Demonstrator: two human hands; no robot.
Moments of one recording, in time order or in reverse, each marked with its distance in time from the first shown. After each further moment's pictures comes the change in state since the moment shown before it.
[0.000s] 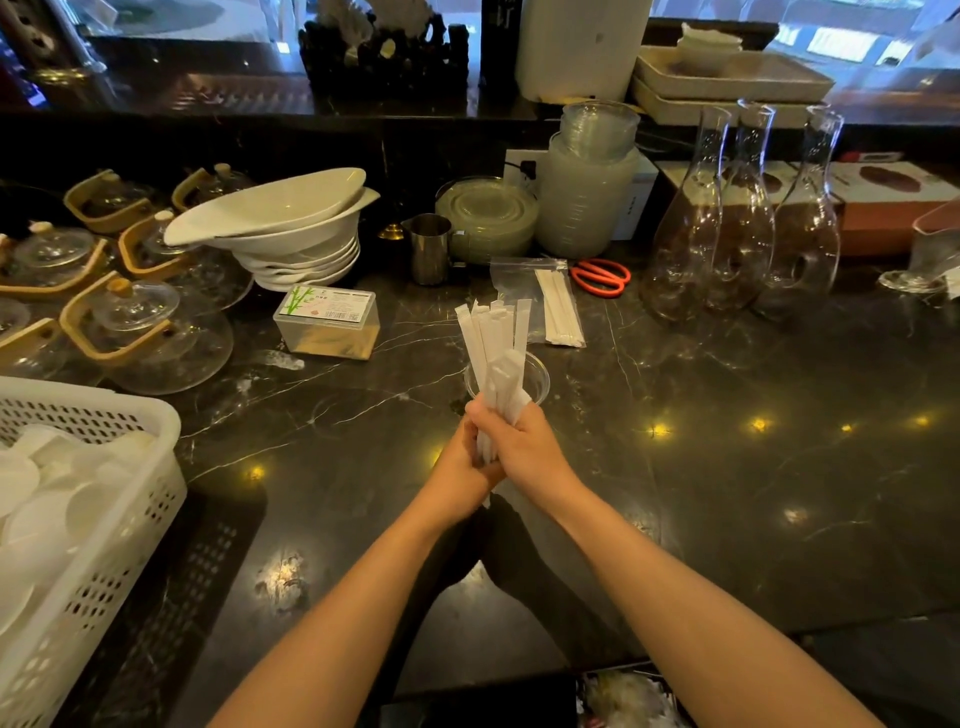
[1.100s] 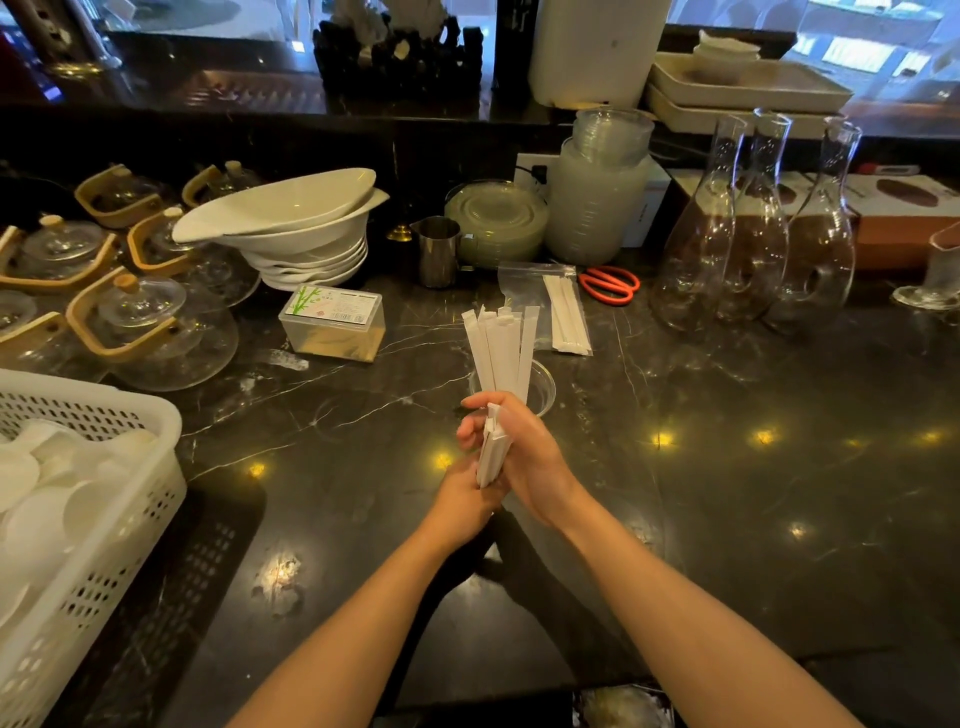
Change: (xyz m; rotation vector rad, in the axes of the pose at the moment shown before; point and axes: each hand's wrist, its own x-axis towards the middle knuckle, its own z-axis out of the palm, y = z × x) left_hand -0.001 -0.016 0.002 0.026 -0.017 0.032; right_hand 0.007 0.009 -0.009 0.218 -0.212 -0.019
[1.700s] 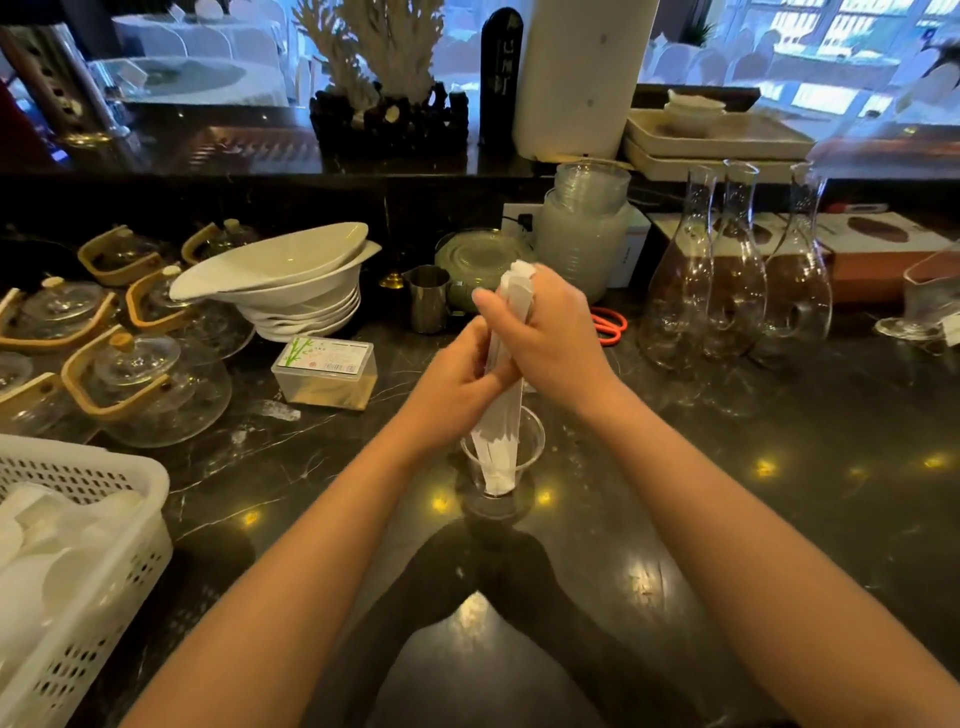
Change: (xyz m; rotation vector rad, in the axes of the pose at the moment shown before) left_hand 0.045 0.129 -0.049 0.029 -0.048 0.378; right_hand 0.055 -0.123 -0.006 -0.915 0.316 -0.569
